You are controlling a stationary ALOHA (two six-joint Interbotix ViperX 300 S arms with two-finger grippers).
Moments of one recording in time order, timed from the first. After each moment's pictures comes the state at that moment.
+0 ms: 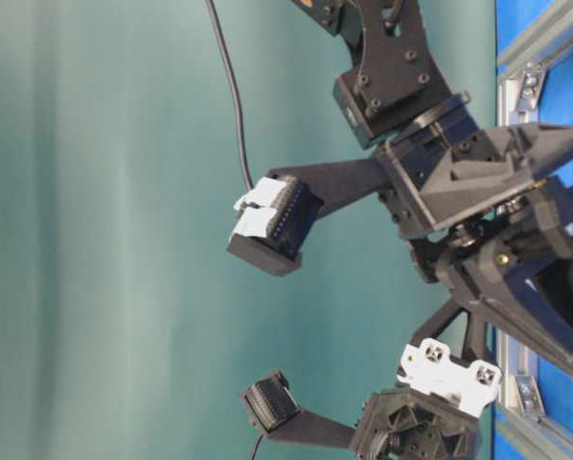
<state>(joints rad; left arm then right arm) 0.25 0.14 0.86 -0.09 -0.71 -0.02 0.02 0.29 0.52 -0.02 -0.38 0.00</state>
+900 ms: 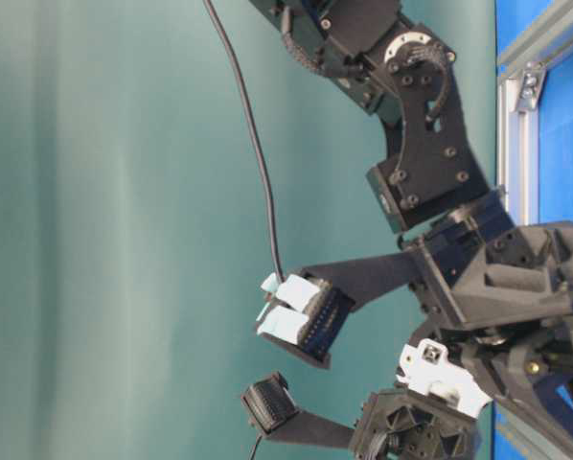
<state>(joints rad) 0.25 0.14 0.86 -0.09 -0.70 -0.02 0.02 0.44 0.34 -0.01 -0.41 0.01</state>
